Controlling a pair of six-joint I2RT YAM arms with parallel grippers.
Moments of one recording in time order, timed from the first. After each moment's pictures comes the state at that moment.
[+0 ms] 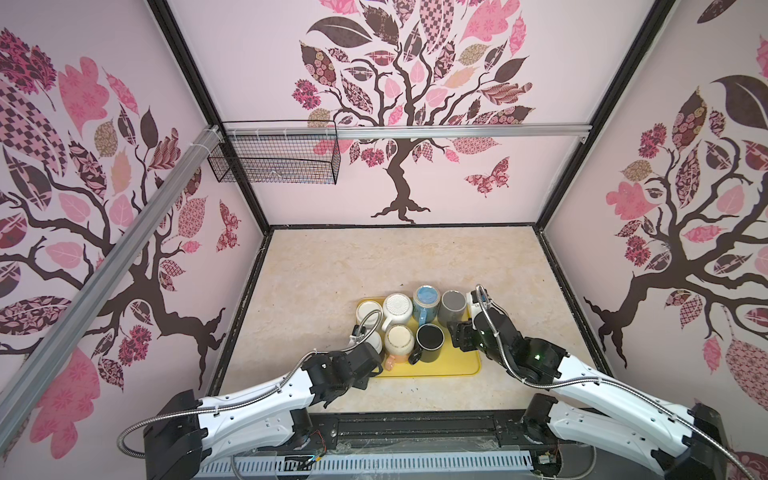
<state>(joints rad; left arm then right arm) -1.04 0.99 0.50 -0.67 -0.38 -0.68 0.85 0.88 0.61 -0.40 0.32 0.57</state>
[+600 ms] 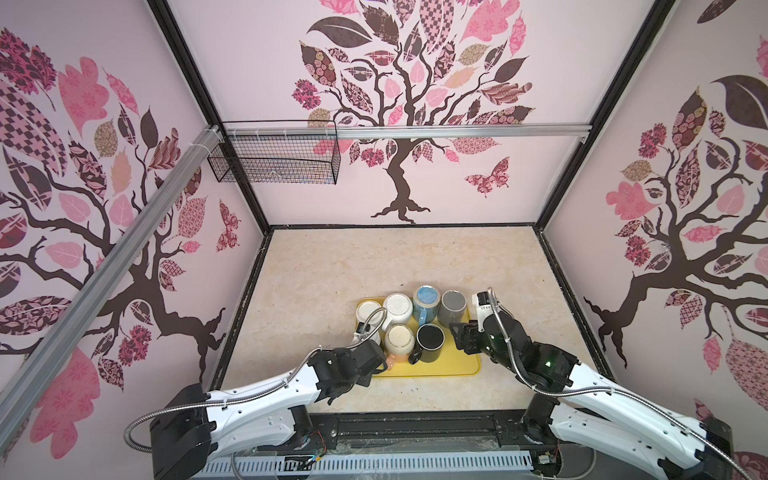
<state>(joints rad) -1.04 1.04 0.55 -0.68 -0.41 -0.66 0.85 0.79 0.59 -0.41 0.26 0.61</state>
